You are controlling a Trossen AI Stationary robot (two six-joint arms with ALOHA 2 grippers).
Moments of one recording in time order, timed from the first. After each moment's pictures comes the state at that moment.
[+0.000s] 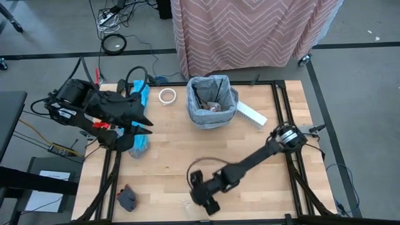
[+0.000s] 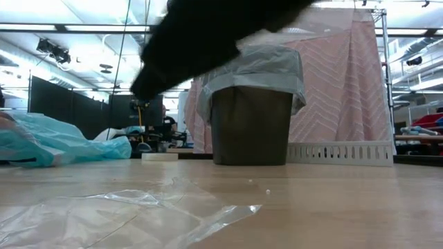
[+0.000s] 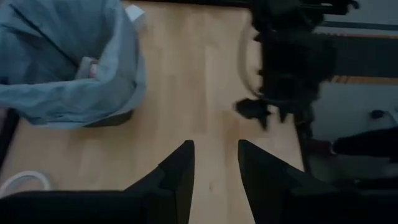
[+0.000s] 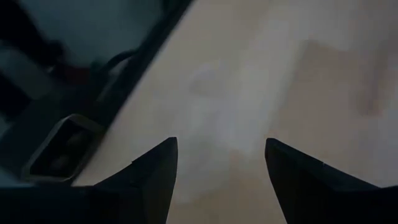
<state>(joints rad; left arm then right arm) -0.28 1.36 2.07 -1.50 -0.14 -0.28 0.52 2.16 1.65 -0.34 0.05 0.02</state>
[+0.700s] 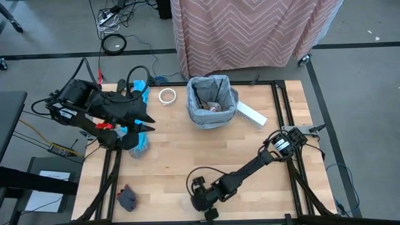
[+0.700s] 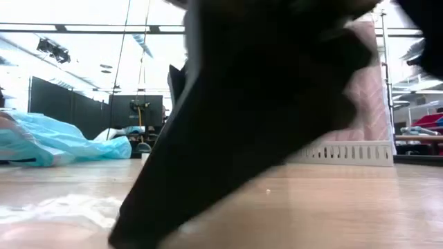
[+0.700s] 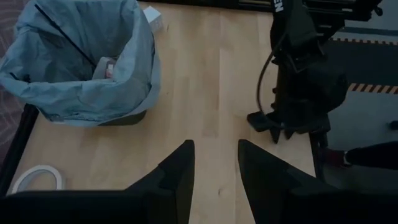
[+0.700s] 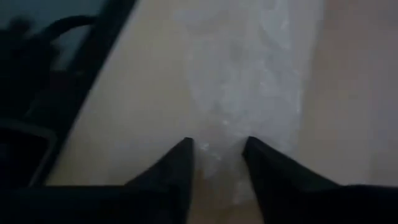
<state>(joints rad) -0.28 1.37 2.07 -1.49 -0.19 -0.31 0.54 2.30 1.65 -0.28 0.14 0.17</state>
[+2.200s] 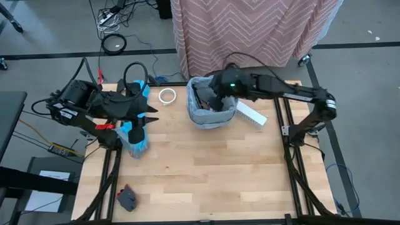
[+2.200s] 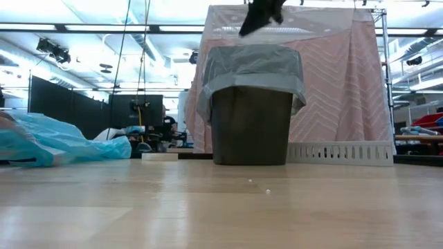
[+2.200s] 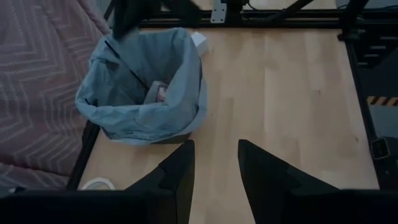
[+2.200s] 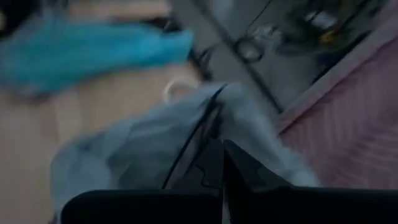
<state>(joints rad) -0.28 1.38 2.07 -1.46 -0.40 -0.24 -0.17 1.56 1.65 -0.71 0.37 -0.02</state>
